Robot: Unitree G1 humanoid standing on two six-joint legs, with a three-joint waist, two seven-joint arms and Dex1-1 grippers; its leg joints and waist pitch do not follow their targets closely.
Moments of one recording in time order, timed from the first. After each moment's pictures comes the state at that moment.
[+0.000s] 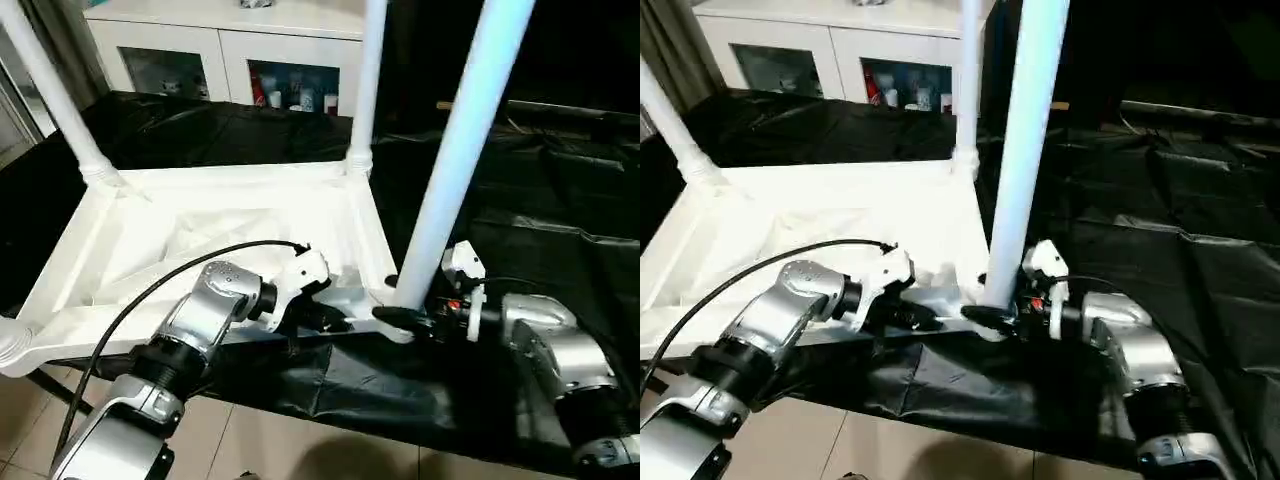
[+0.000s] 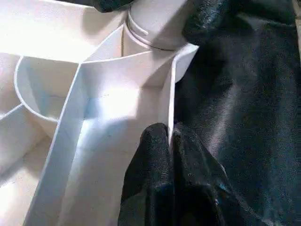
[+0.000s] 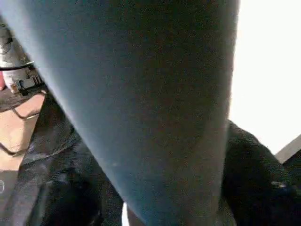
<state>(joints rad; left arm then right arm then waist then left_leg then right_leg) -0.60 0.27 -0.33 0.52 -0.01 0.29 -1.23 -0.38 -0.41 0.09 0.44 0.28 0.20 1.18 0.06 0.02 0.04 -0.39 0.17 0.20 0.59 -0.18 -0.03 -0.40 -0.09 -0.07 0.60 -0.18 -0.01</state>
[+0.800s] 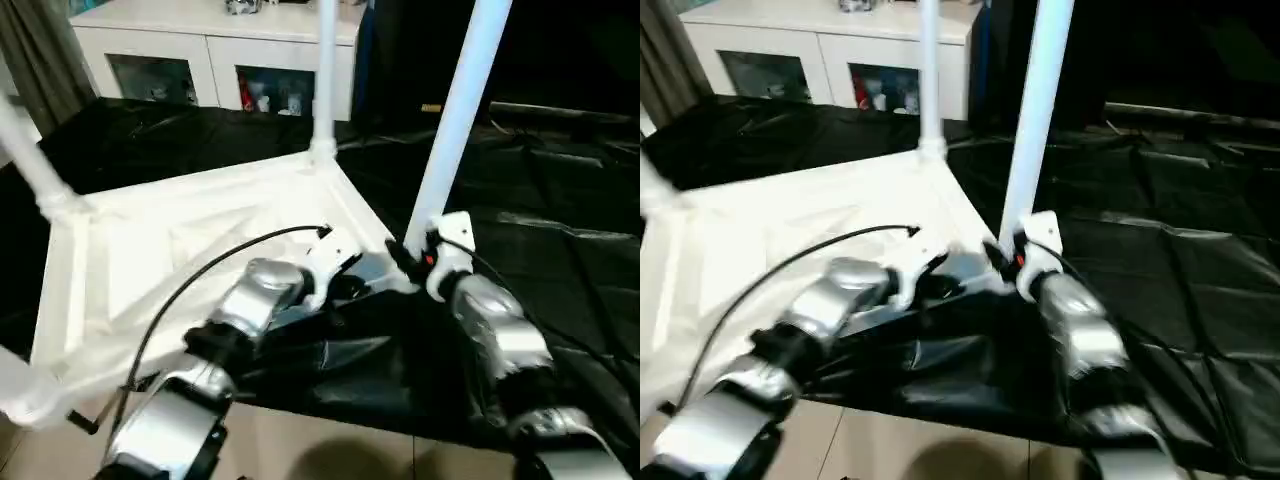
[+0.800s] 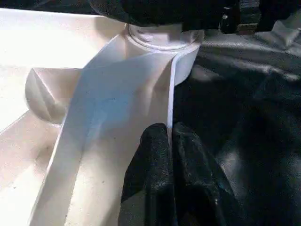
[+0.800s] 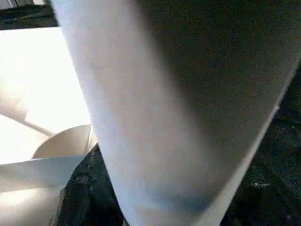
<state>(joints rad) -0.75 0.05 -0.26 0.80 0.05 0.28 -0.76 -0.55 -0.12 -0.05 0.70 0.11 0.07 0.34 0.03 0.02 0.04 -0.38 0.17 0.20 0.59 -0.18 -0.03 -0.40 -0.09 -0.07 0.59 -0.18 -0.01</state>
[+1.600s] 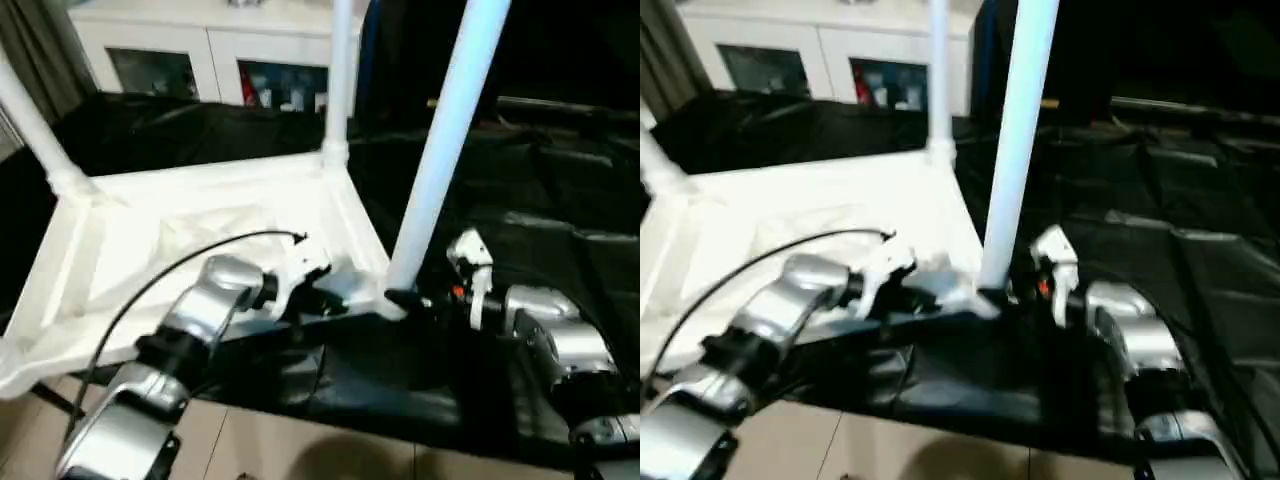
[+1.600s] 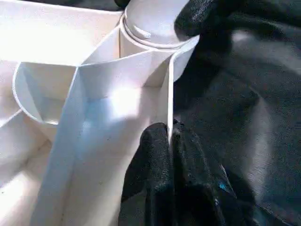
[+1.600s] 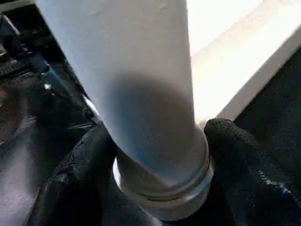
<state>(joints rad) -0.64 0.27 -0.32 0.58 -0.01 0.28 -1.16 -0.46 -0.41 0.05 0.59 0.23 0.21 1.14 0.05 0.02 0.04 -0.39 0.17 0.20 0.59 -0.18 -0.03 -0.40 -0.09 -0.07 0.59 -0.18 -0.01</state>
